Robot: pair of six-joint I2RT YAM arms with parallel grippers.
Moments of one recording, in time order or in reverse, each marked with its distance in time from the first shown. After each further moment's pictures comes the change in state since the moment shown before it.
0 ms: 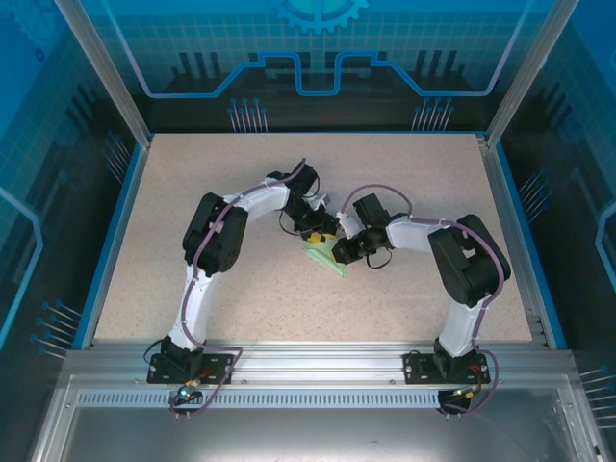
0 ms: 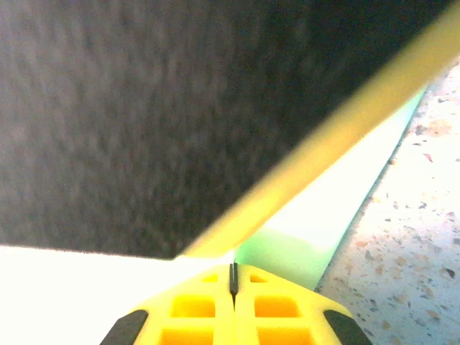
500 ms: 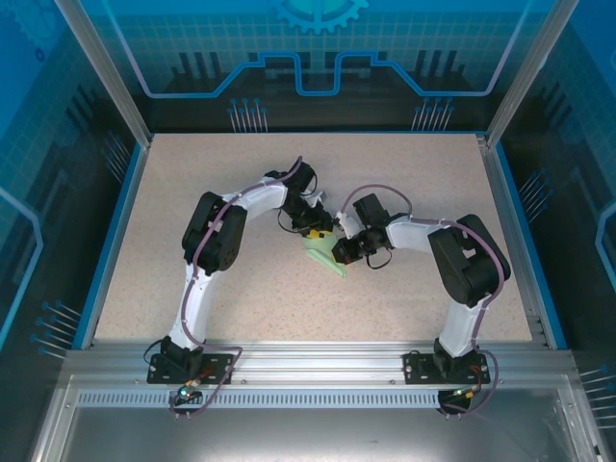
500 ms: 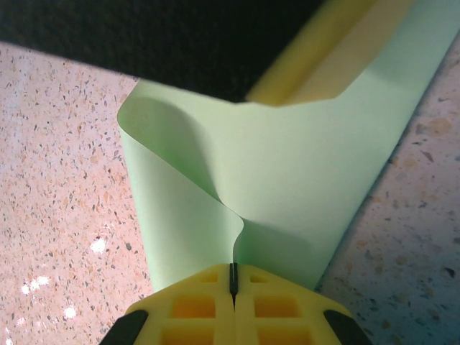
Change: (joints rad) left arm 0.016 0.011 0.004 0.028 -0.040 -0.024; right arm 0.000 0.000 0.000 -0.001 0.000 0.000
